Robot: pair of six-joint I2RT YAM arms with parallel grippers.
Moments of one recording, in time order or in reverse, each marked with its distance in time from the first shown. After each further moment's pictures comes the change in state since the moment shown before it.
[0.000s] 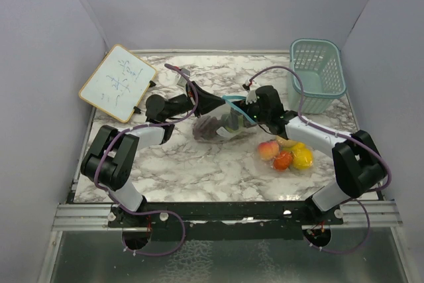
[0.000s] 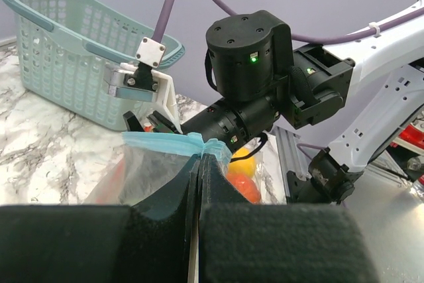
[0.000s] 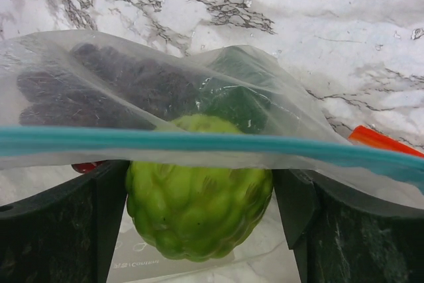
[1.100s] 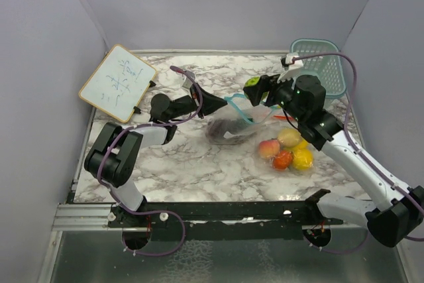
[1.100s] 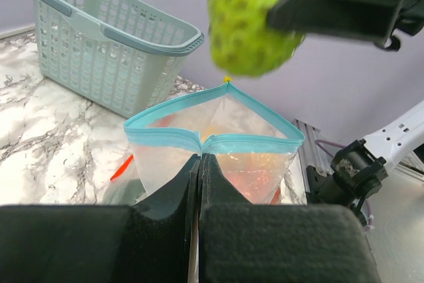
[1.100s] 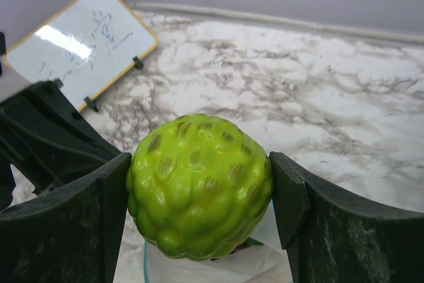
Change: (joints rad) left arm -0.027 0.032 0.003 -0.065 -0.035 0.108; right arm 0.004 -0.418 0.102 -0.100 0.242 -0.035
